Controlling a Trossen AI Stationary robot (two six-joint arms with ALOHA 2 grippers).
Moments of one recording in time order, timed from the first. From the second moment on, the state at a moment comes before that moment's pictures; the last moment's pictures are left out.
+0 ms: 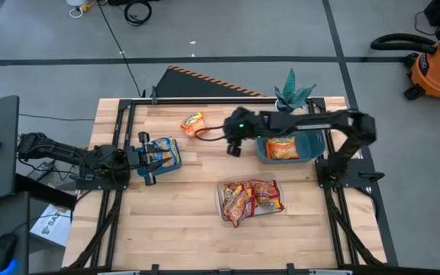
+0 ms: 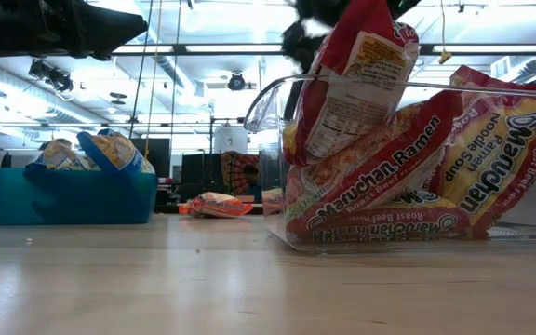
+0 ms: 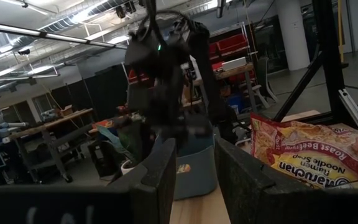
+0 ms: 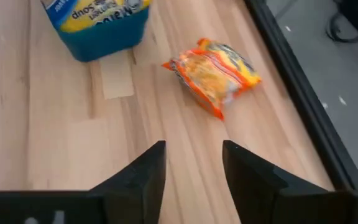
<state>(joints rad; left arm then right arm) -0.19 0.50 0.12 0.61 -0.34 0.35 -0.19 1.64 1.26 -0.38 0.17 -0.07</state>
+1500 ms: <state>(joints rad) -0.19 0.50 0.12 0.61 -0.34 0.35 -0.12 2.47 2.05 -0.50 0.52 -0.54</state>
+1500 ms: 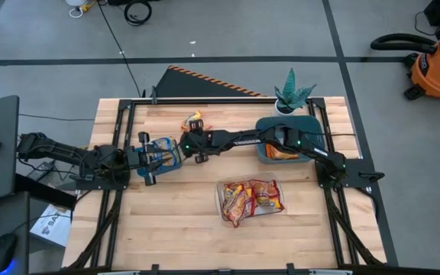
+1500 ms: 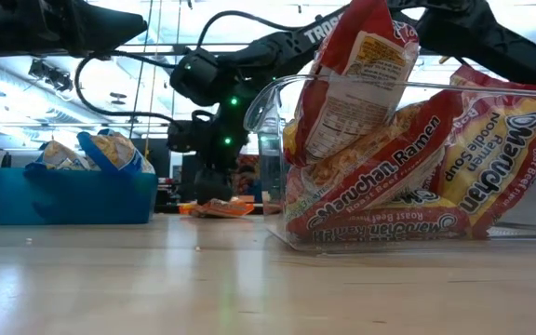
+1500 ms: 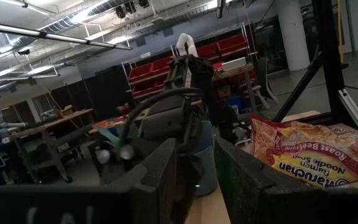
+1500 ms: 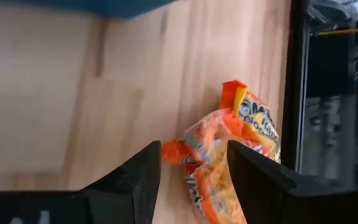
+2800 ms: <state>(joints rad) -0.19 0.50 0.12 0.61 -0.34 0.35 -0.15 2.47 1.89 -0.21 0.58 -0.84</state>
